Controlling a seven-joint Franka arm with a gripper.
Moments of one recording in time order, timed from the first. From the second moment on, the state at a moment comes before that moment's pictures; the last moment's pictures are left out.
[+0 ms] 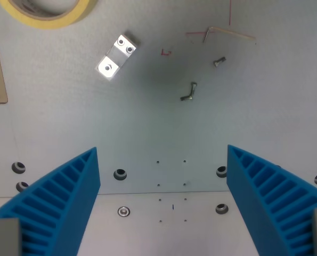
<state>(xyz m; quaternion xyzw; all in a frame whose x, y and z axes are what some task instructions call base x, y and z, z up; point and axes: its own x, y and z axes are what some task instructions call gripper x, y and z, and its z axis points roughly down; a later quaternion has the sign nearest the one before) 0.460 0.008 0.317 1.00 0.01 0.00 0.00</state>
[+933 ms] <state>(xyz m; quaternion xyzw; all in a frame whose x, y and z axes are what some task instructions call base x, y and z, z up) 0.460 0.008 0.317 1.00 -0.03 0.00 0.00</state>
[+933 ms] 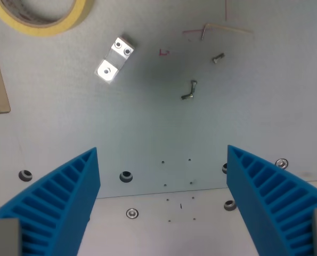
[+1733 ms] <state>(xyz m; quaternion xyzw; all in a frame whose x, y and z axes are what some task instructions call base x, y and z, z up) 0.460 0.008 0.317 1.00 -0.09 0.00 0.00</state>
